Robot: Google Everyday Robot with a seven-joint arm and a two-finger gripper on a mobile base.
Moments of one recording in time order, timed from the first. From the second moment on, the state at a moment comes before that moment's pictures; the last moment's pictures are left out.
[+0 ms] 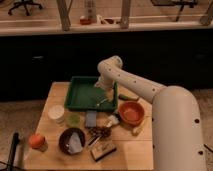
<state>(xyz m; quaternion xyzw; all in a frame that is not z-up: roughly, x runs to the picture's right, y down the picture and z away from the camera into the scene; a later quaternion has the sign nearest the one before) -0.003 0.031 0.910 -0.23 -0.18 -0.32 0.90</state>
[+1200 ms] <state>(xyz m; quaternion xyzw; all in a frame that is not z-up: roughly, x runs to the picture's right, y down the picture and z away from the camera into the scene) -0.010 0.027 0.900 -0.23 -0.17 -0.33 0.90</state>
